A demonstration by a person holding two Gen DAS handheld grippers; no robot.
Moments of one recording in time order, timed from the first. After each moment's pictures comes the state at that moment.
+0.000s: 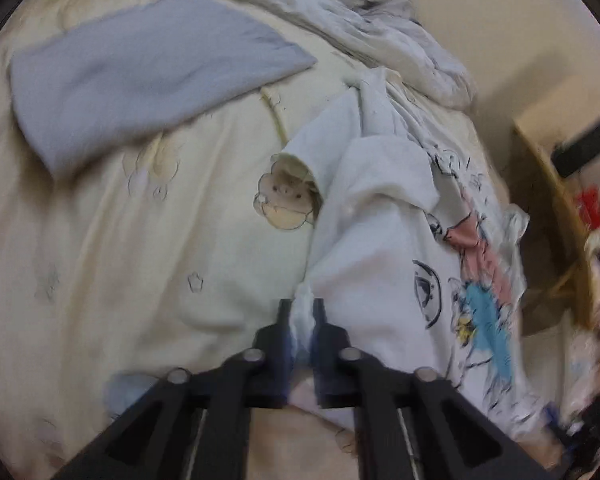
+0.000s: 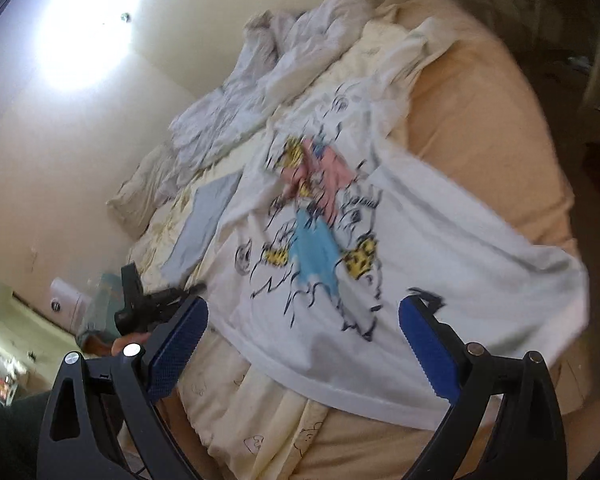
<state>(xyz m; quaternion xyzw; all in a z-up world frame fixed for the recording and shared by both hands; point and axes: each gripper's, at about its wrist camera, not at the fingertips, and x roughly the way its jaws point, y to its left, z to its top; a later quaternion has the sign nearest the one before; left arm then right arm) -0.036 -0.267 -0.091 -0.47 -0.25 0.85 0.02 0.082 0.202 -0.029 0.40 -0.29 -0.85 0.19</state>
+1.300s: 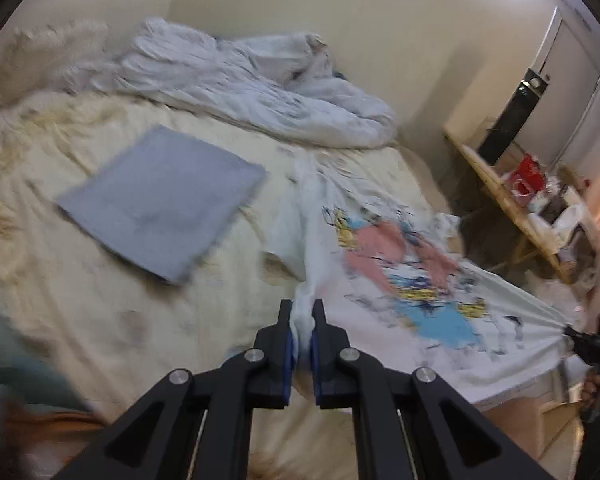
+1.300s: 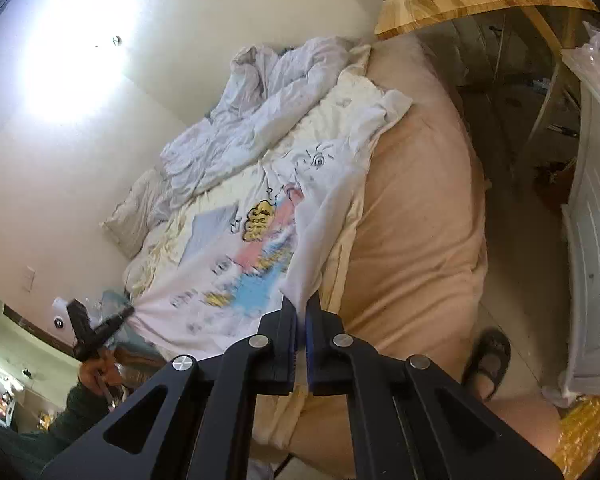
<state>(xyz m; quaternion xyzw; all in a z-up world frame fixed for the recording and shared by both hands) 0.083 -0.315 0.082 -0.40 -0.15 0.90 0.05 0.146 0.283 0.085 0.42 -0.28 -0.85 0.15</state>
